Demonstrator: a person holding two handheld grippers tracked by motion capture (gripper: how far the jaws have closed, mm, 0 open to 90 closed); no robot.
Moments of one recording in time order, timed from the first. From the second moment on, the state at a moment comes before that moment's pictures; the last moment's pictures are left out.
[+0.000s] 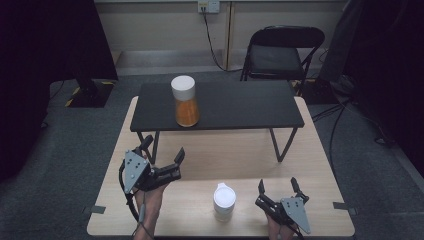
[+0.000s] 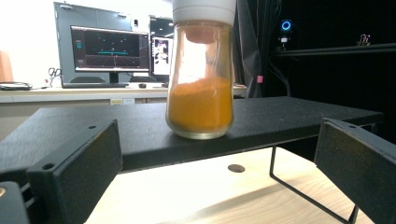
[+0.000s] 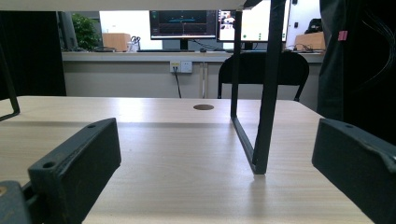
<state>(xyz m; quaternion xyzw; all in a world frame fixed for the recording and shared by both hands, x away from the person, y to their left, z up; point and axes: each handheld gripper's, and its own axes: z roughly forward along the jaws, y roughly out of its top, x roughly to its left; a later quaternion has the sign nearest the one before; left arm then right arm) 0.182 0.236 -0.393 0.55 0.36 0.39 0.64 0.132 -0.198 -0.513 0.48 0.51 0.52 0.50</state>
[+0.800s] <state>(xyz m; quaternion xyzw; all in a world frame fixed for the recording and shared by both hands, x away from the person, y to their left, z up) 0.156 0.233 -0.480 0.56 0.41 0.41 0.60 0.132 -0.198 -0.513 0.48 0.51 0.52 0.50</state>
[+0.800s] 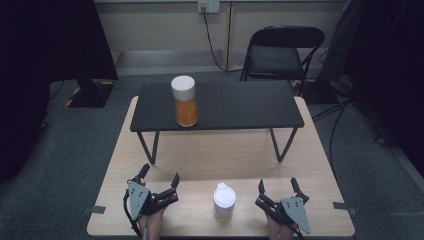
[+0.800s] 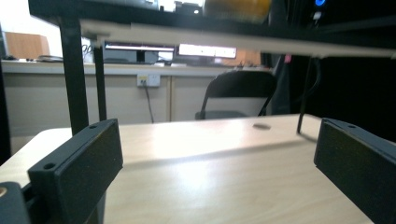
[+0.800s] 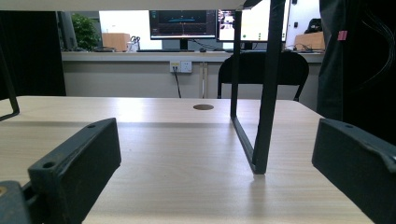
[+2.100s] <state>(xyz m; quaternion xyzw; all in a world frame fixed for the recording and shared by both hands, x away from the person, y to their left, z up) 0.158 0.222 -0.514 0.56 0.42 0.43 0.57 0.132 -0.197 -0.513 0.48 0.51 0.51 0.50</state>
